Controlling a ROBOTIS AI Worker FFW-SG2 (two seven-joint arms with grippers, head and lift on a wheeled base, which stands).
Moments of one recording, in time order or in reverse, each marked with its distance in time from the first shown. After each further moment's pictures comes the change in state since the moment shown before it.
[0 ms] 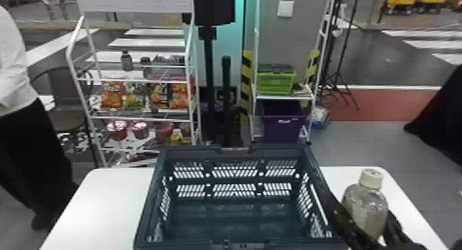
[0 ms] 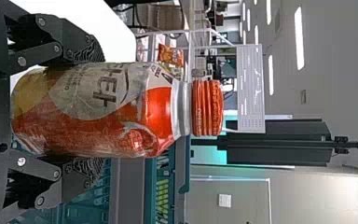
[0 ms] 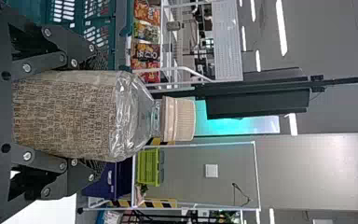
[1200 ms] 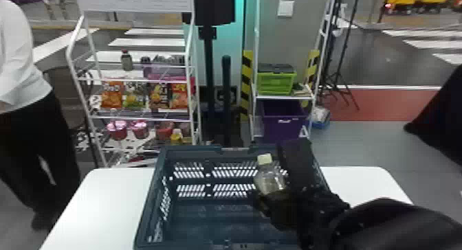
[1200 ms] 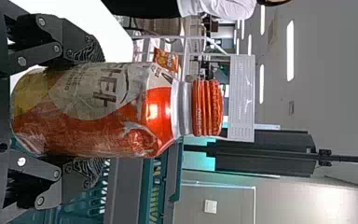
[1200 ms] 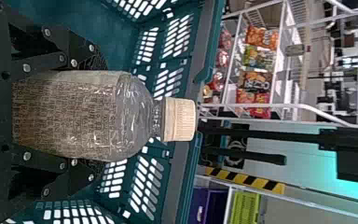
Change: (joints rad) left arm -0.009 -0.007 0.010 0.103 0.032 -0.163 -0.014; right arm -0.702 0.037 0.333 0.228 0.034 1.012 -0.202
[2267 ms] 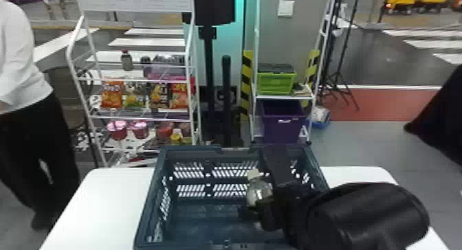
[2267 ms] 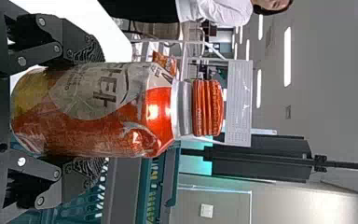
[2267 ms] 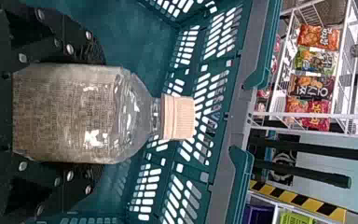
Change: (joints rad) left arm 0.008 -0.004 0.006 0.015 0.007 -0.044 0.003; right arm -0.132 0.002 0.020 0.223 -0.108 0.075 -0.052
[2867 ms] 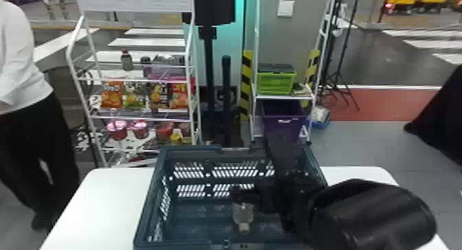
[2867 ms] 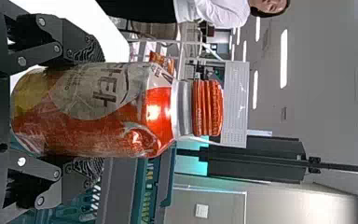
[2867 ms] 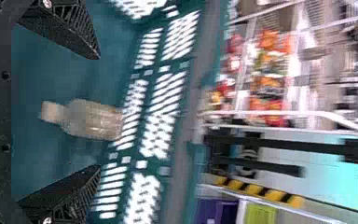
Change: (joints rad) left arm -0.003 0.000 0.000 0.013 0.004 -0.029 -0.001; right arm 0.020 0.000 -0.010 -0.029 0.002 -0.183 0.014
